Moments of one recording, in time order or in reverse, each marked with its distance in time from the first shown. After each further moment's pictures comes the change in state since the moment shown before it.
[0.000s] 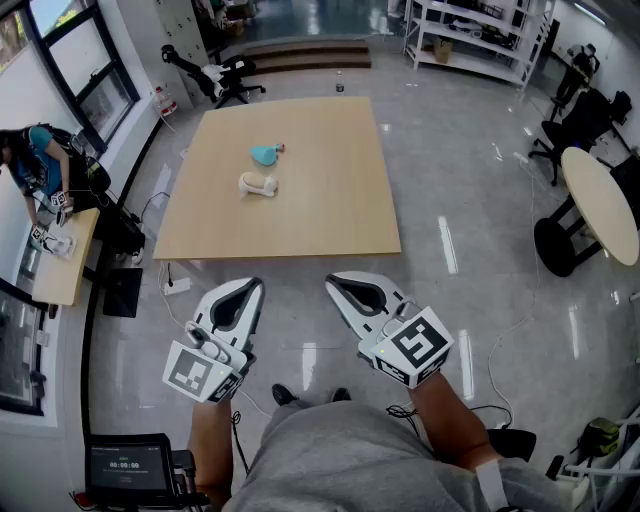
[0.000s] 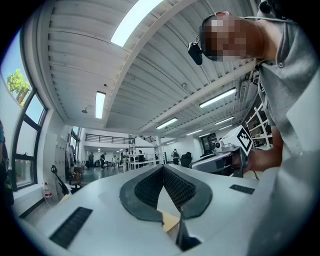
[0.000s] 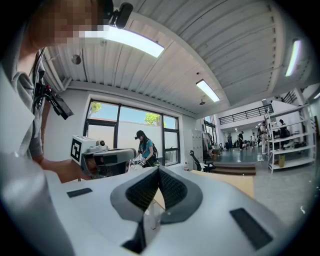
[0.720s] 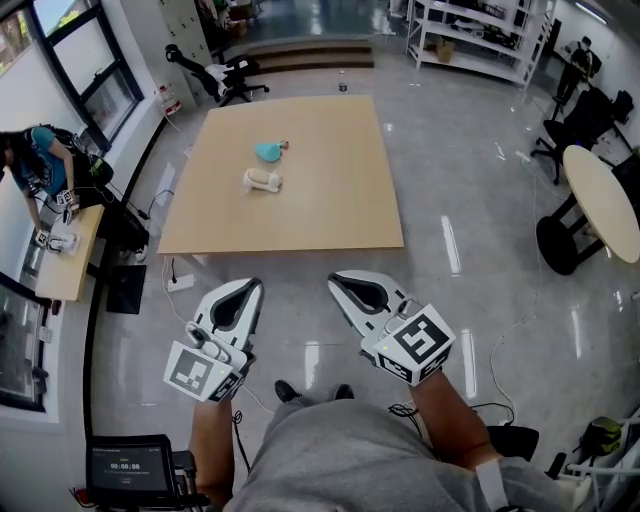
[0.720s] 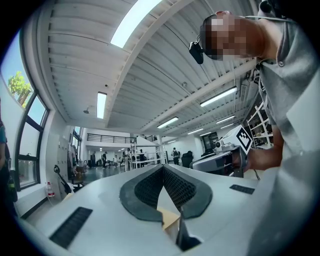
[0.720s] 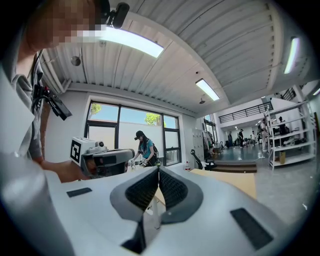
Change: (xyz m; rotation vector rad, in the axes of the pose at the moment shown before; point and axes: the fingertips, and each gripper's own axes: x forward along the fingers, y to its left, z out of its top) left arm -0.025 -0.013 0.005 0.001 0.014 0.018; right arm -0.014 0.020 0.000 0.031 0.000 0.002
